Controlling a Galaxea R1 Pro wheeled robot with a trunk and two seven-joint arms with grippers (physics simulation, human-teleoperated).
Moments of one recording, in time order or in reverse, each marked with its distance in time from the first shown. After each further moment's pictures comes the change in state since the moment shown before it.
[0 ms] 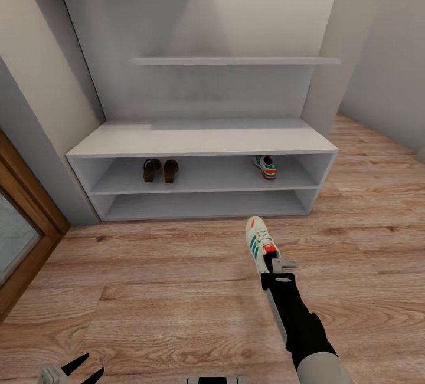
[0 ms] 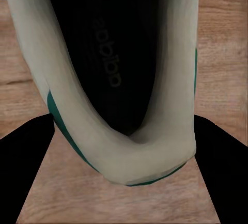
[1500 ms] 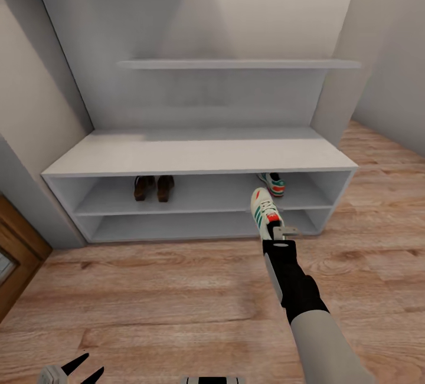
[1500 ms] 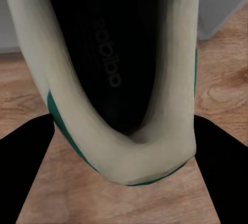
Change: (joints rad) left arm -0.001 0.000 0.002 -0.002 0.000 0.005 0.000; right arm -0.176 0.000 0.008 0.002 -0.004 0.048 -0.083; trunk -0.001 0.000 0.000
